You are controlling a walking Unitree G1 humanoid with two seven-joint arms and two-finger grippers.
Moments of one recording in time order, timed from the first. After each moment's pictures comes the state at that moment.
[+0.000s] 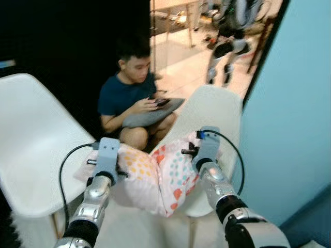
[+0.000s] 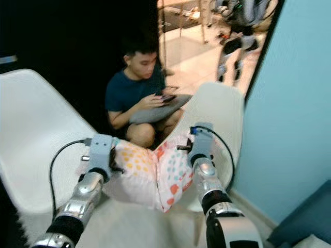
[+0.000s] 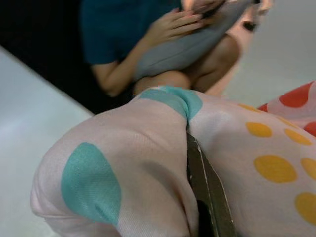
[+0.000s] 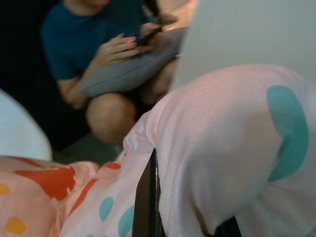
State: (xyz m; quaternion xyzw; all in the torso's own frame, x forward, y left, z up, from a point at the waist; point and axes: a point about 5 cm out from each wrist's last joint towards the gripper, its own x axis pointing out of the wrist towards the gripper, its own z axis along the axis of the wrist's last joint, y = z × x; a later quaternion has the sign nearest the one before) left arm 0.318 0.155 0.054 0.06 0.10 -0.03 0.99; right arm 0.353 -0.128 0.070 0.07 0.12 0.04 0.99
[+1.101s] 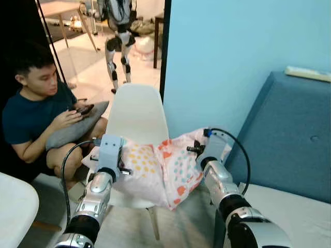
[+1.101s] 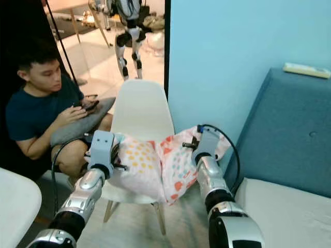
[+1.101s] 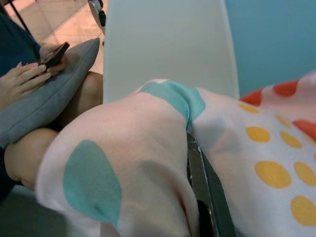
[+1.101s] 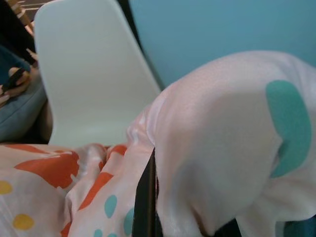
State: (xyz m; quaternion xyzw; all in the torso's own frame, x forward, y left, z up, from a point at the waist) left arm 0.325 0.153 0.065 0.04 0.08 -0.04 0.99; right arm 0.355 -0.134 0.073 0.10 0.11 0.02 0.99
